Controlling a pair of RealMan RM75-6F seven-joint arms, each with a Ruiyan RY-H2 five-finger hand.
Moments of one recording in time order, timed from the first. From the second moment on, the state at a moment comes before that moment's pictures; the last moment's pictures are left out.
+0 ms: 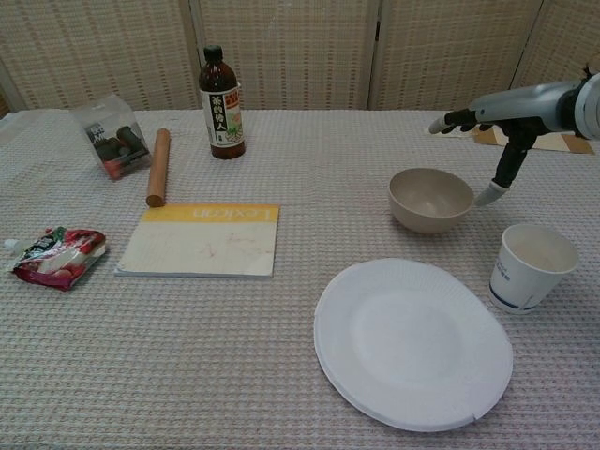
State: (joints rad) left arm -0.12 -1.16 -0.07 -1.51 1.50 1.51 0.04; right arm 0.92 -1.25 0.14 -1.58 -0.60 0.70 -0.48
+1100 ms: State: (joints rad) left arm -0.11 -1.15 -0.07 -1.51 1.49 1.51 0.02; right arm 0.98 -1.39 0.10 -1.39 -0.68 0.60 -0.31
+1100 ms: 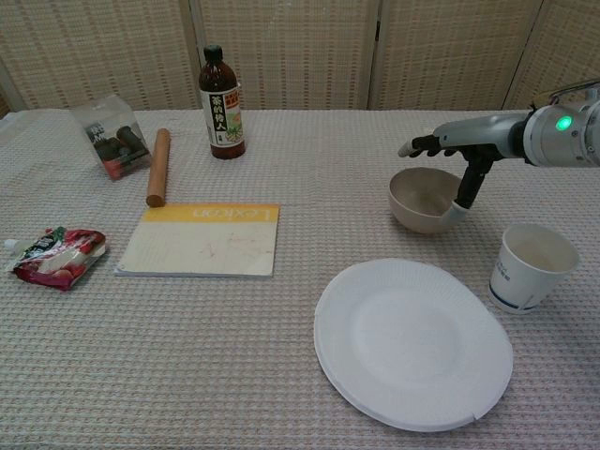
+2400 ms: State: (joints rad) left arm -0.11 -1.15 -0.07 -1.51 1.49 1.51 0.03; right arm 0.96 -1.37 0.16 -1.47 -0.88 0.65 -0.17
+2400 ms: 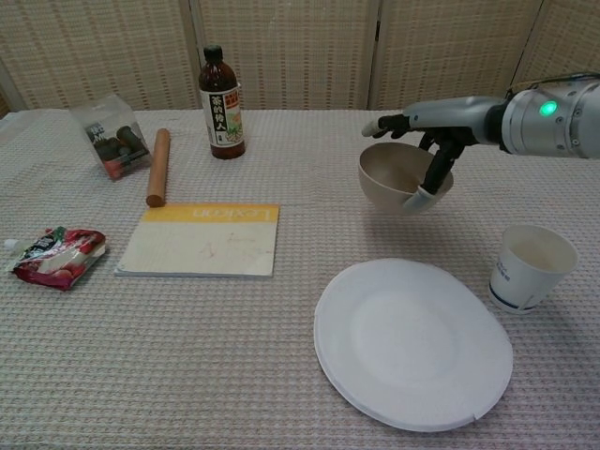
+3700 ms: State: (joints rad) left arm -0.11 -1.15 -0.07 -1.53 1.51 1.53 0.06; right arm 0.88 -1.20 -0.04 -1.89 -1.14 0.69 -0.31
